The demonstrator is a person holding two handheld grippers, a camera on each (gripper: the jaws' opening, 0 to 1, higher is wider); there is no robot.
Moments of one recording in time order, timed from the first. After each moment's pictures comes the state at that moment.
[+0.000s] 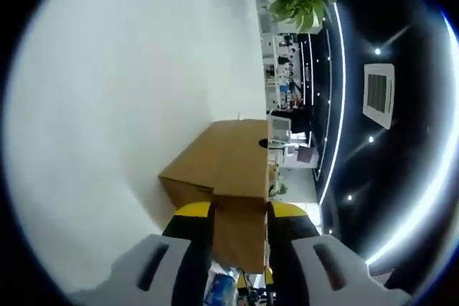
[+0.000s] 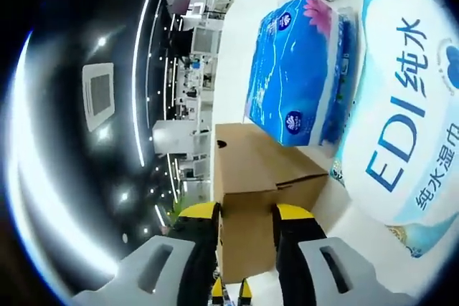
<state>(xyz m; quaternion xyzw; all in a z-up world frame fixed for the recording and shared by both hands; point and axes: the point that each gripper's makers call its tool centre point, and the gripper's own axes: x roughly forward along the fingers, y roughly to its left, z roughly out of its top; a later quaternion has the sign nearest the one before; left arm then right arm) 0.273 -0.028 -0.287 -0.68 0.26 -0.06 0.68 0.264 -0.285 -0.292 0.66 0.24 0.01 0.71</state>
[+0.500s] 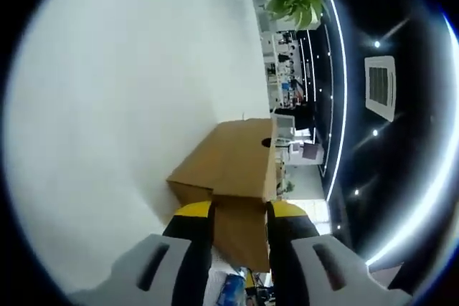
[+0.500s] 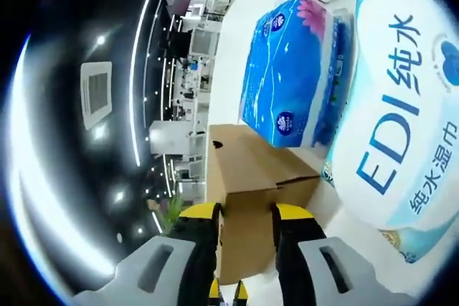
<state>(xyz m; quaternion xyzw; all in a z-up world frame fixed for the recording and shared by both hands) 0.271 -0.024 -0.303 -0.64 0.28 -0.06 0.71 0.265 -0.289 -0.305 0.65 0.25 0.00 0.72</state>
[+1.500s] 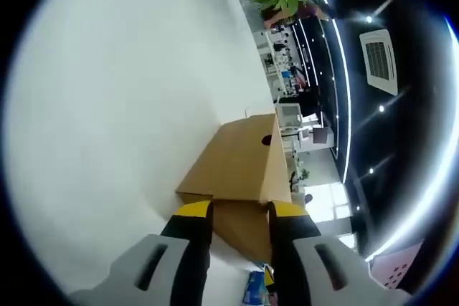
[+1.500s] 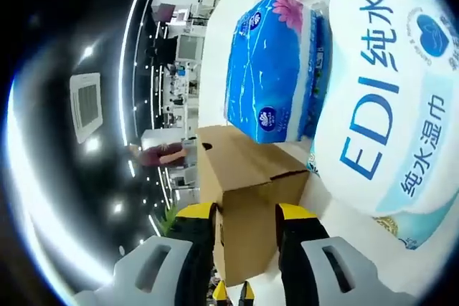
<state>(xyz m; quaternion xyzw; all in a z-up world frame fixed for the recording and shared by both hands) 0.274 -0.022 -0.306 -0.58 0.30 -0.07 0.76 0.258 -0.287 -0.308 0.67 0.25 -0.03 0.69</state>
